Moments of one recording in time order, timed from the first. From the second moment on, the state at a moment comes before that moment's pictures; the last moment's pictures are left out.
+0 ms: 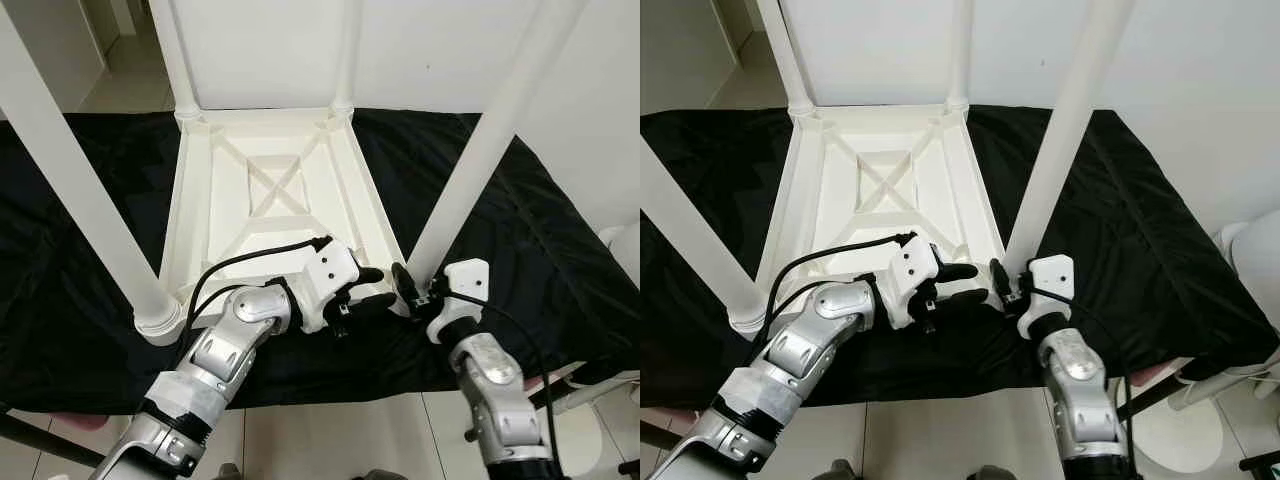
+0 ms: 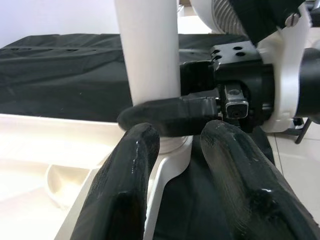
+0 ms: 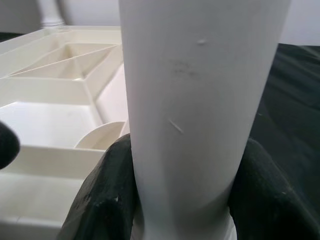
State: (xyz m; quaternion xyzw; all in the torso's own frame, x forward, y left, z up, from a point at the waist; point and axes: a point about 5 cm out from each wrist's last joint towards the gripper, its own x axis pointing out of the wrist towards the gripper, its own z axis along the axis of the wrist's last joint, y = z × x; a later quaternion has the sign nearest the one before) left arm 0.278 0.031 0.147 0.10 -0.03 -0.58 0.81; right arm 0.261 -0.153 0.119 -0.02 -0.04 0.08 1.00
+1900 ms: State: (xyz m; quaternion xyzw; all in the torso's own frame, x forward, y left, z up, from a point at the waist) left arm 0.275 0.040 0.146 0.12 -0.02 -0.59 0.80; right arm 0.296 -0.188 0.127 -0.07 -0.01 0.29 0.95
